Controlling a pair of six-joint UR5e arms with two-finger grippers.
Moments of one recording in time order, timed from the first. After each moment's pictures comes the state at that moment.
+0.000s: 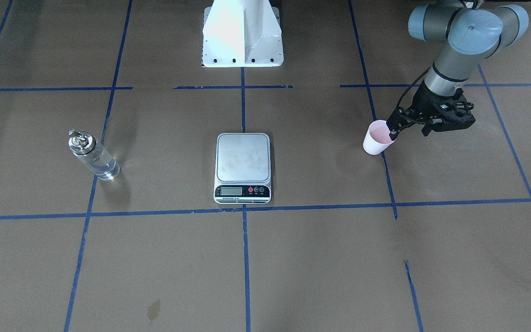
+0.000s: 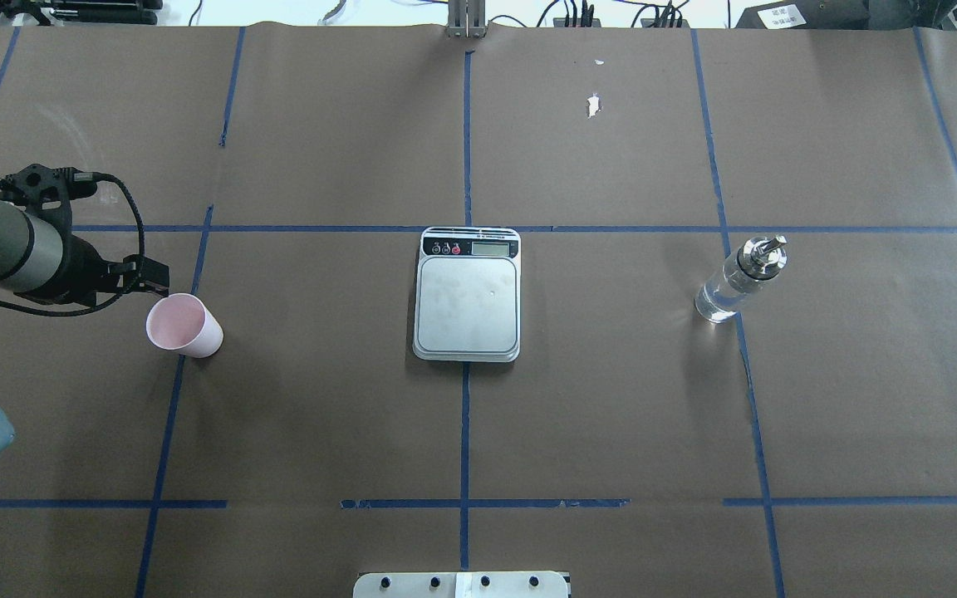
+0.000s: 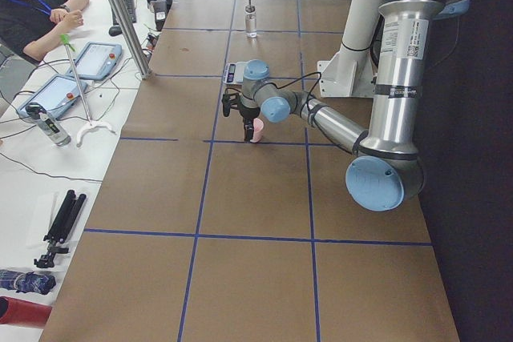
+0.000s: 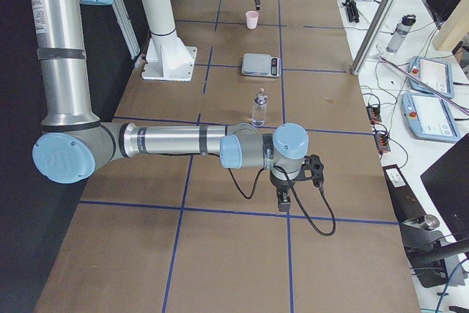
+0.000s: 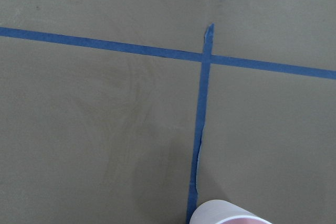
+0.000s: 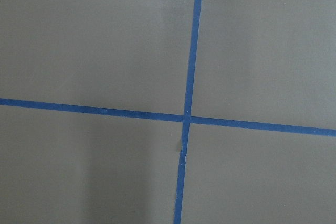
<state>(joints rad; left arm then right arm) -0.78 -1.64 -1.92 -1.88 -1.98 -1.13 1.56 -1.51 1.57 -1.53 2.36 -0.01</state>
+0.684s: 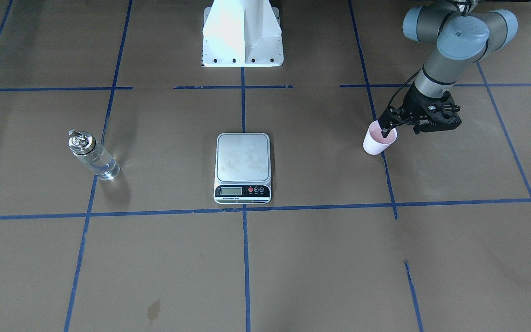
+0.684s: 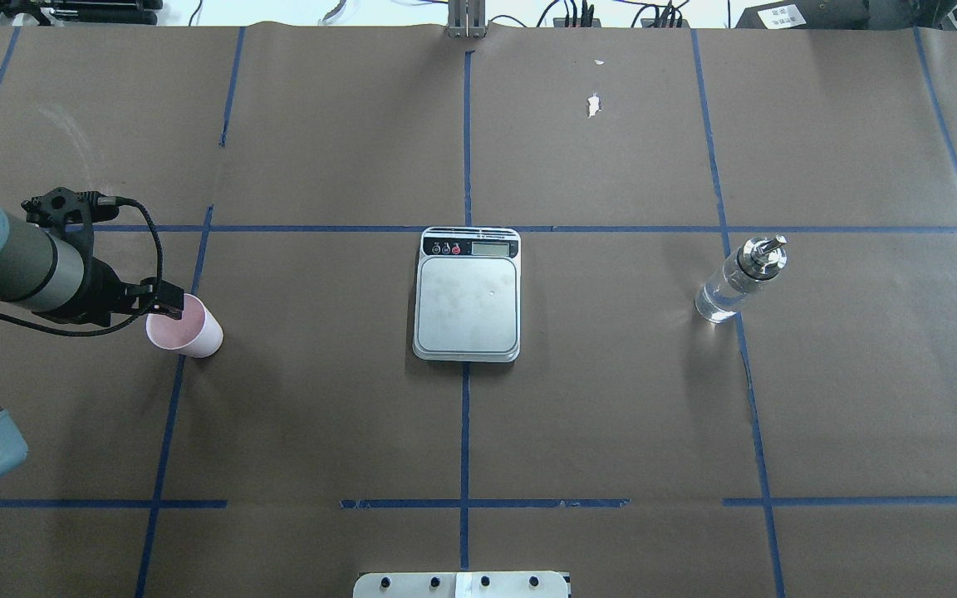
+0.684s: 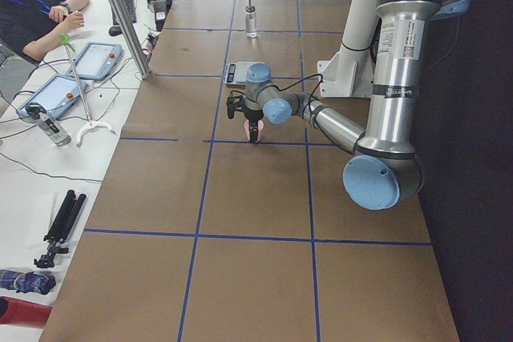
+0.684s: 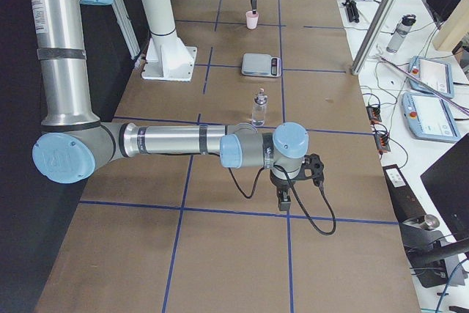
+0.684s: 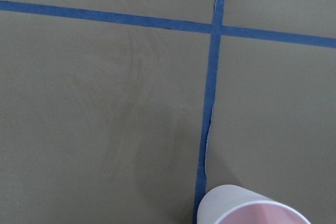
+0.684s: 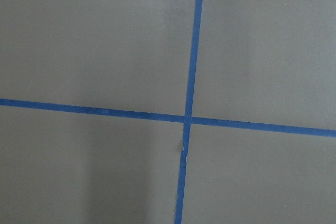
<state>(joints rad) -0.74 -1.65 -1.91 -1.88 -1.98 -1.13 1.56 -1.51 1.57 -1.53 2.36 0.00</state>
